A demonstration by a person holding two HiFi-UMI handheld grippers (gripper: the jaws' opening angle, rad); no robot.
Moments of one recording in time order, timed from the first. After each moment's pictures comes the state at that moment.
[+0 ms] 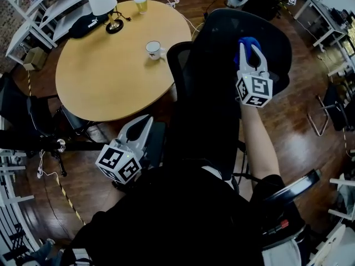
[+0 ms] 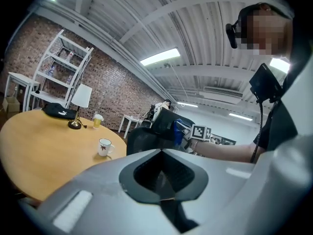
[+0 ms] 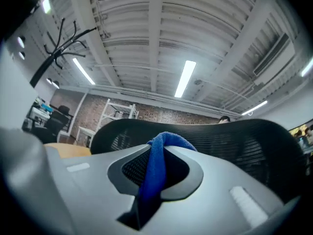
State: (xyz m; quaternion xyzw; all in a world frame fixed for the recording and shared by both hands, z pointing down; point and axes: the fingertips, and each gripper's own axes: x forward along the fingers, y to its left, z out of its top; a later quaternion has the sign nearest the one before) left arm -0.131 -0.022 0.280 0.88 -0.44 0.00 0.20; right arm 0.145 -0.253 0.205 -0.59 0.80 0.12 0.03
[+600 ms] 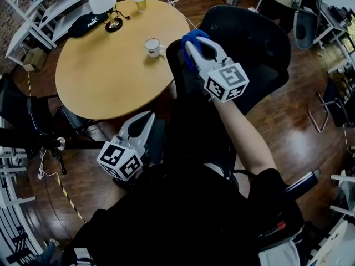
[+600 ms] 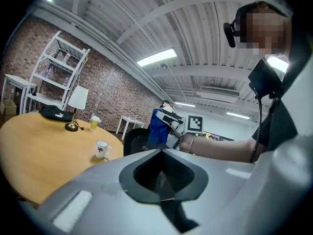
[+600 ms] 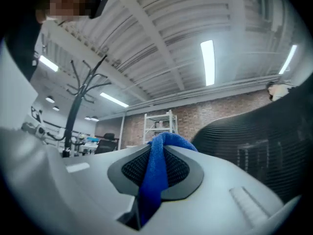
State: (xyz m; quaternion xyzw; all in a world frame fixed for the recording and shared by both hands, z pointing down) left arm -0.129 -0.017 0.278 0.88 -0.43 0.00 0.19; right arm -0.032 -0.209 0.189 -0.36 0.93 0.03 0.09
